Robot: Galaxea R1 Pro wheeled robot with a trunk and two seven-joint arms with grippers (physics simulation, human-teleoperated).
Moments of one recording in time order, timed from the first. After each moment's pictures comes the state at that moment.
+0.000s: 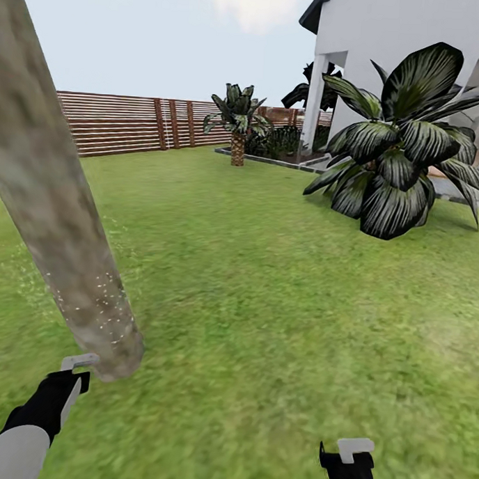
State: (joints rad) left arm -0.62 0.16 0.43 -0.61 -0.24 0.47 0.17; right arm -0.48 -0.05 0.09 -0.05 0.09 -0.49 -0.27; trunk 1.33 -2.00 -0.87
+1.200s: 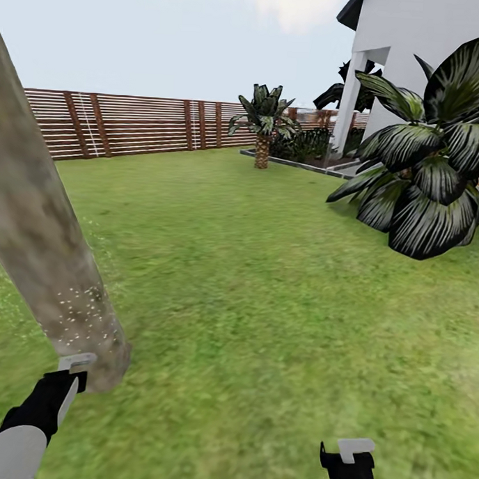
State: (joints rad) left arm -0.62 0.17 0.44 -0.61 -0.23 0.46 0.16; right arm -0.48 -0.05 0.09 -0.05 0.09 -0.49 -0.27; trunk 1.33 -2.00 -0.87
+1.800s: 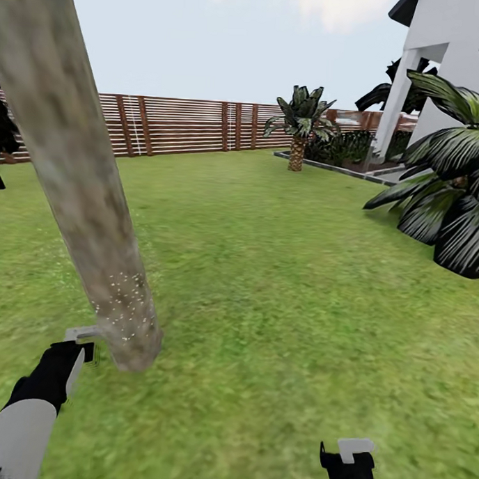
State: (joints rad) left arm -0.70 0.16 0.41 -0.71 -0.23 0.55 0.15; right arm -0.48 -0.05 0.09 -0.05 0.09 -0.49 -0.27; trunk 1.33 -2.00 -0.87
